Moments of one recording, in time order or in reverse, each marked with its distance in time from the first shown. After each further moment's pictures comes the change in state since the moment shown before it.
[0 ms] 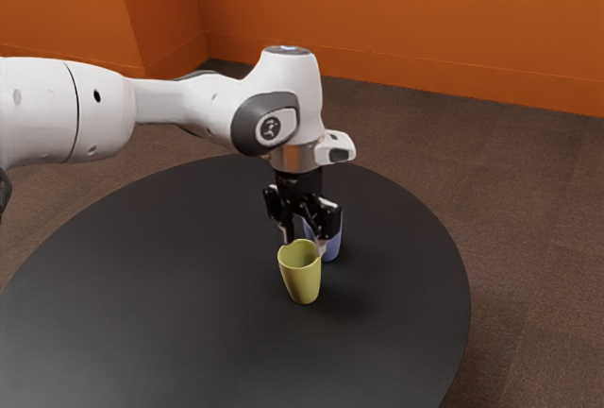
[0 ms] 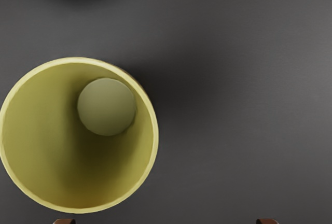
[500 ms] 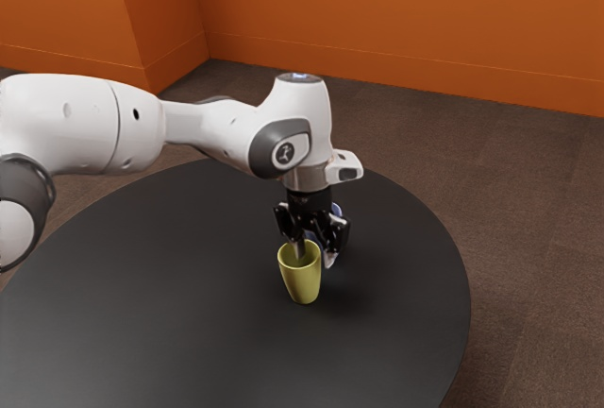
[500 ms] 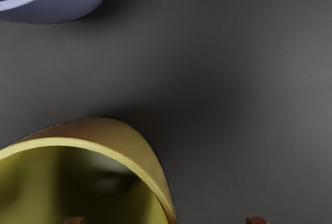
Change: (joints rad) arm 0.006 0.127 0.008 0.044 0.007 0.088 -0.038
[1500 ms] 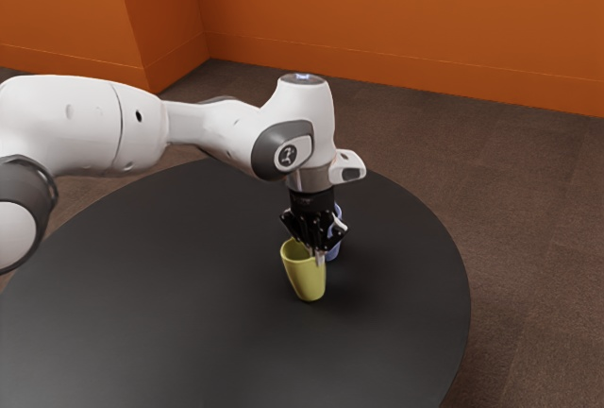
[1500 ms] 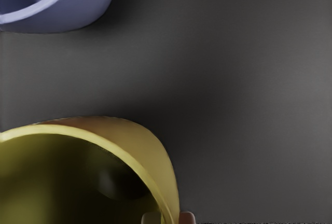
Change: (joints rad) arm -0.007 0.003 -0.001 0.005 0.016 0.013 -0.038
